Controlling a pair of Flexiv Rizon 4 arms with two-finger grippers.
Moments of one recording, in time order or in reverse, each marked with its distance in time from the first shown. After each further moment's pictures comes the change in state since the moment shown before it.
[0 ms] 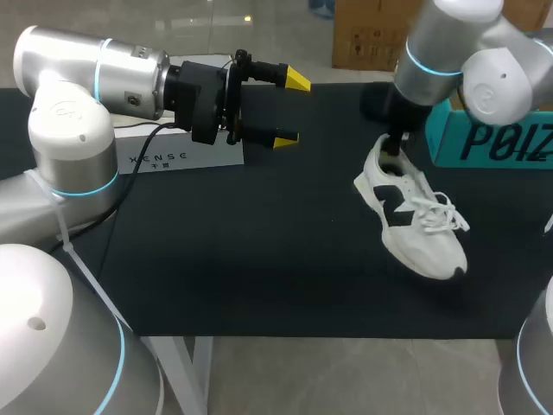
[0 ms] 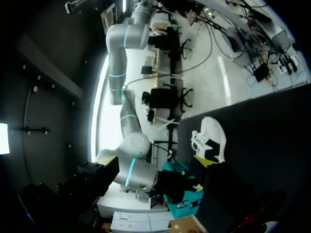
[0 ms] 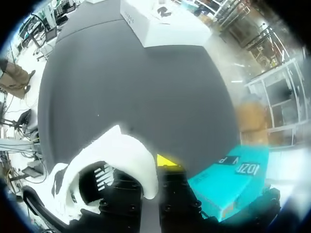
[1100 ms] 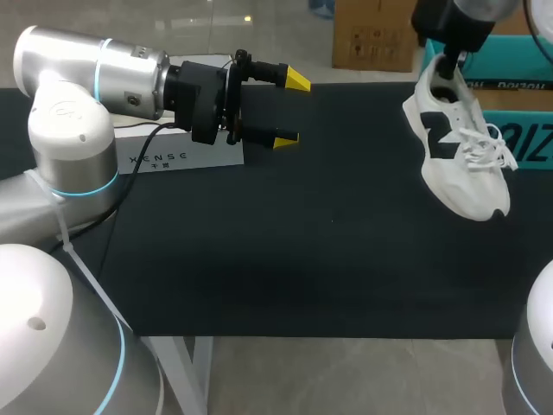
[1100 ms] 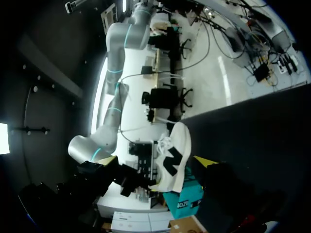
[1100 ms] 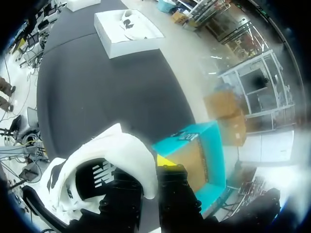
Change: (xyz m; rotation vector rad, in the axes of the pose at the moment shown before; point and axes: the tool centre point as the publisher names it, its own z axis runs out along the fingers) left arm 0.000 0.000 0.000 0.000 0.000 0.000; right arm -0.079 -0.040 -0.143 0.042 -0.174 0.085
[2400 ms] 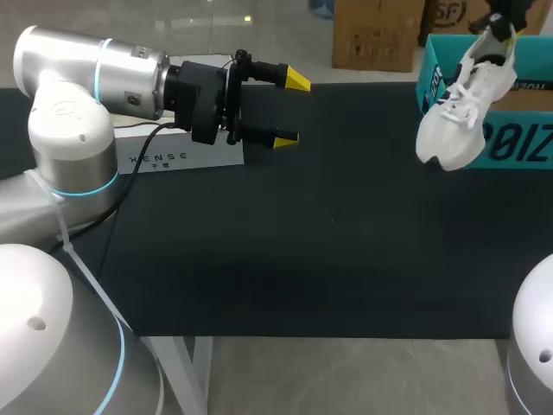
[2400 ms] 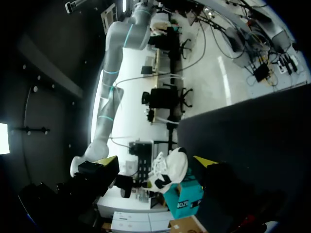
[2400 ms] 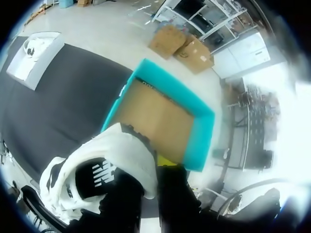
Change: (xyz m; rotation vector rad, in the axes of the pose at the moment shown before) left arm 0.000 0.000 0.000 0.000 0.000 0.000; right arm -0.098 -0.087 -0.004 0.317 -0.174 0.683
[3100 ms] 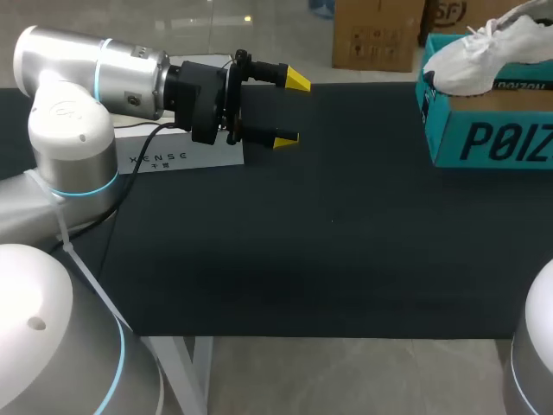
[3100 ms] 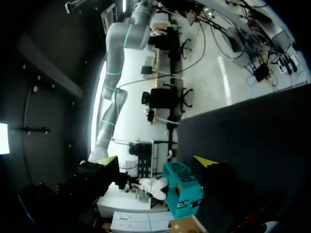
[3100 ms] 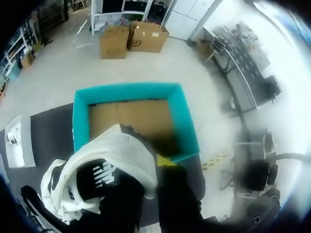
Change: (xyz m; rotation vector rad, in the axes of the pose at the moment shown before) left arm 0.000 0.000 0.000 0.000 0.000 0.000; right arm -0.121 -0.008 0.027 0.067 0.043 0.640
